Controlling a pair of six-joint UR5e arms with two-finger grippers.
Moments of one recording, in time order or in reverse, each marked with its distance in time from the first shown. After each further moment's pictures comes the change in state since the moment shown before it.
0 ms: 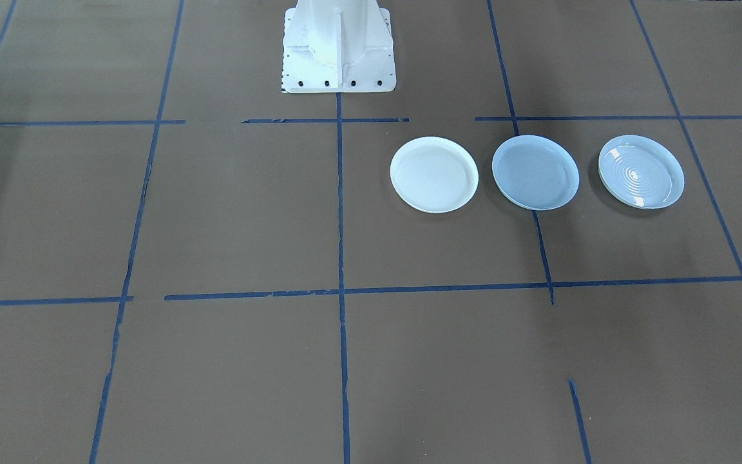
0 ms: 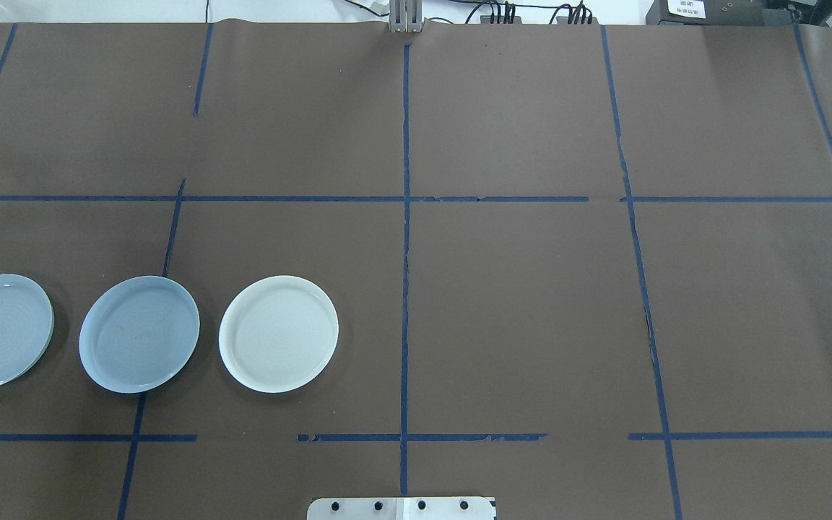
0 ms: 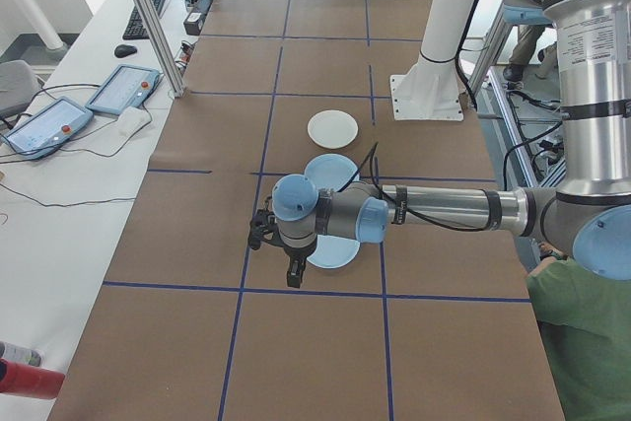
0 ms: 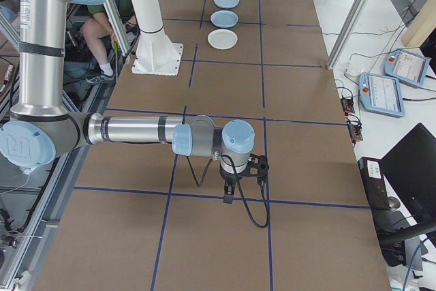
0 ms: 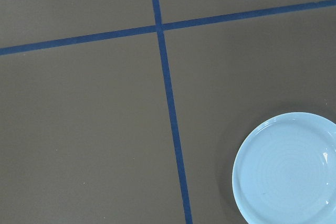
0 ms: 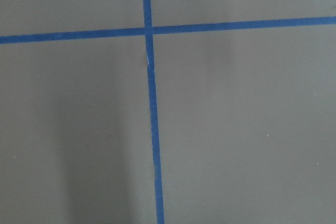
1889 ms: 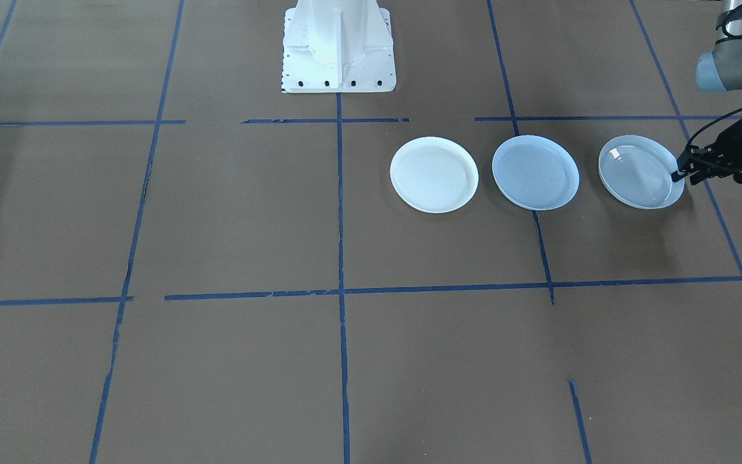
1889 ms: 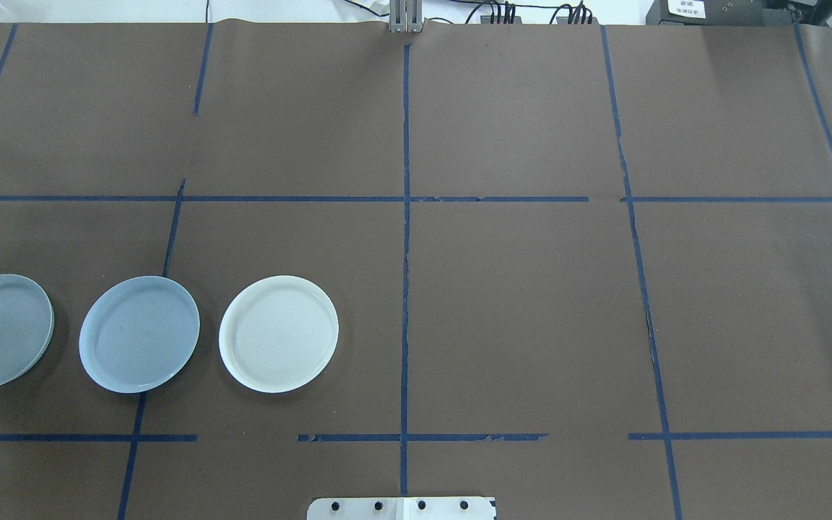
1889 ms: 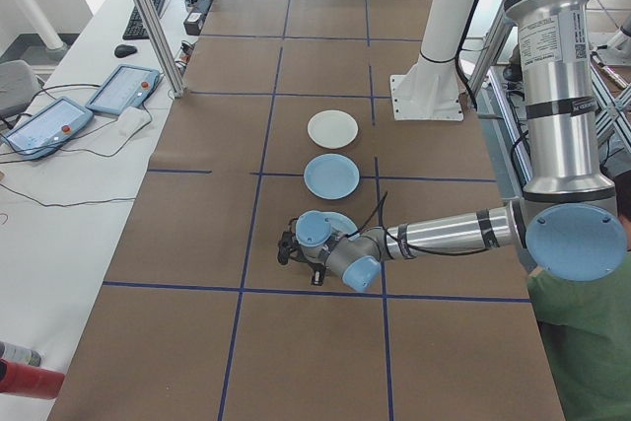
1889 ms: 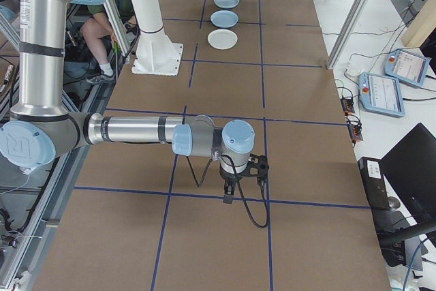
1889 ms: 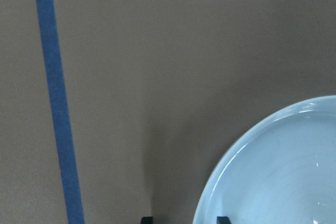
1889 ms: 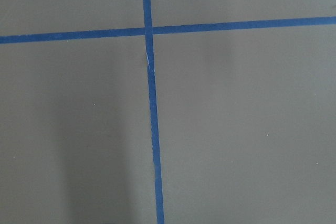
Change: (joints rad) left arm 0.357 0.004 0.308 -0.622 0.021 -0.491; right arm 0.000 0.000 0.000 0.000 0.000 0.000
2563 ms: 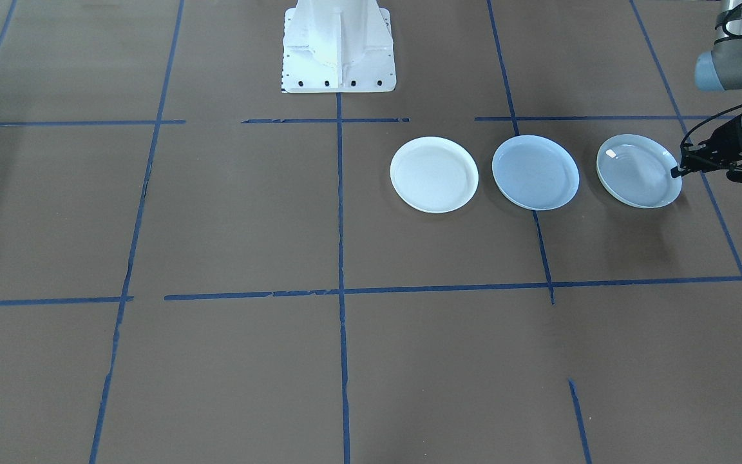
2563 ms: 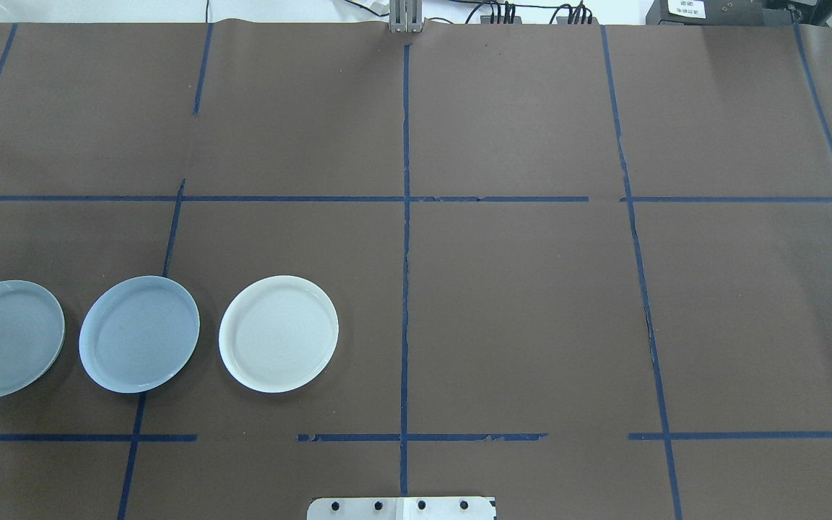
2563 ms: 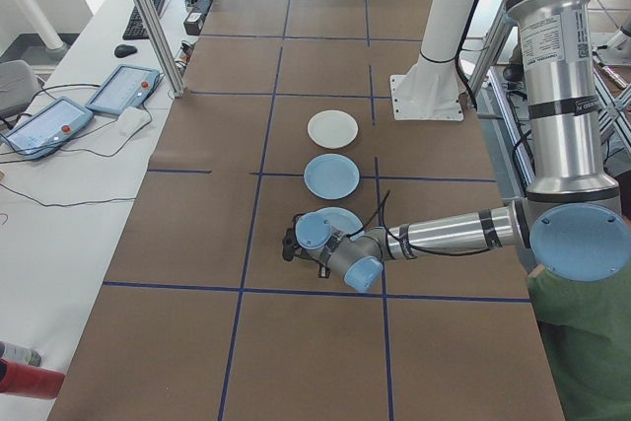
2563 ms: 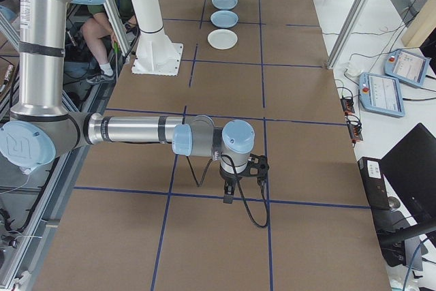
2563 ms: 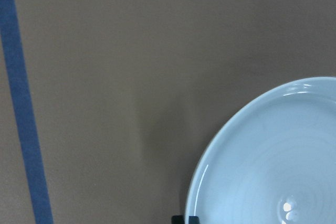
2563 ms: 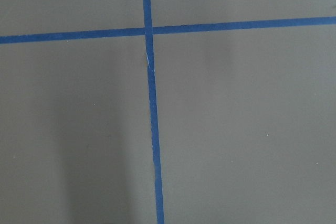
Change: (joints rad) left arm -0.030 0.009 -0.025 0.002 -0.149 0.004; right arm 0.000 0.000 0.000 0.000 0.000 0.000
